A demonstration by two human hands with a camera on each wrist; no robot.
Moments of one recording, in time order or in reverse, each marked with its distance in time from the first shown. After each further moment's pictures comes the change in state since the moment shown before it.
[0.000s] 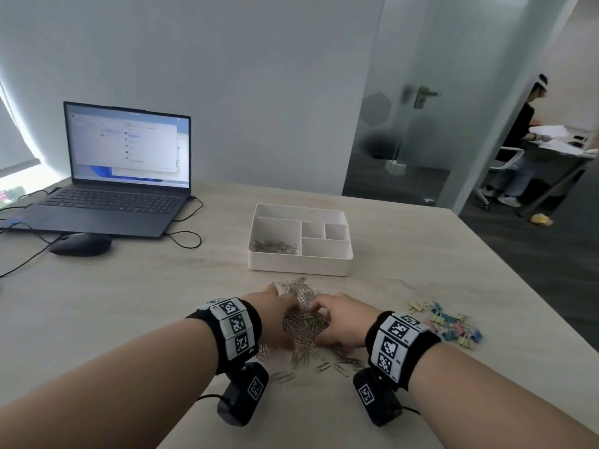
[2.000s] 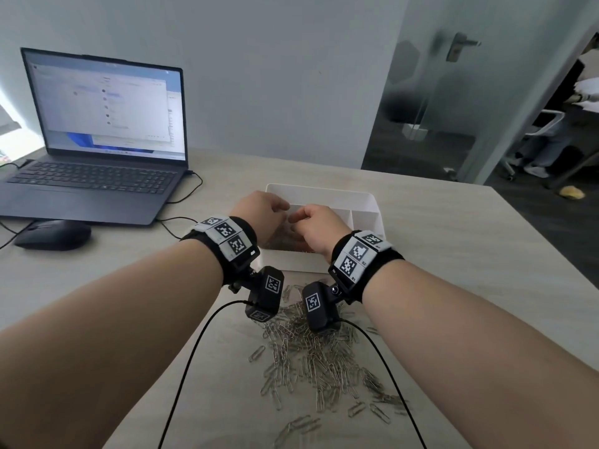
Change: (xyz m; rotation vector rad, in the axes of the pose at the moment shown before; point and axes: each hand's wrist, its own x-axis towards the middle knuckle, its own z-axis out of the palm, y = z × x) left_hand 0.118 -0.082 -0.090 -0.623 0.539 -0.084; right_hand 0.157 -0.063 -0.063 0.852 0.309 -0.013
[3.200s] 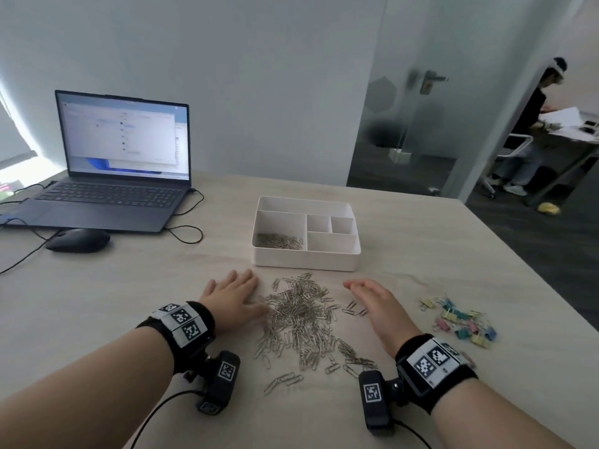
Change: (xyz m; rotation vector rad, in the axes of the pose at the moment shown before) left_hand -0.140 -0.054 0.025 0.523 -0.401 -0.025; right_hand -0.166 0.106 -0.064 0.148 0.151 0.008
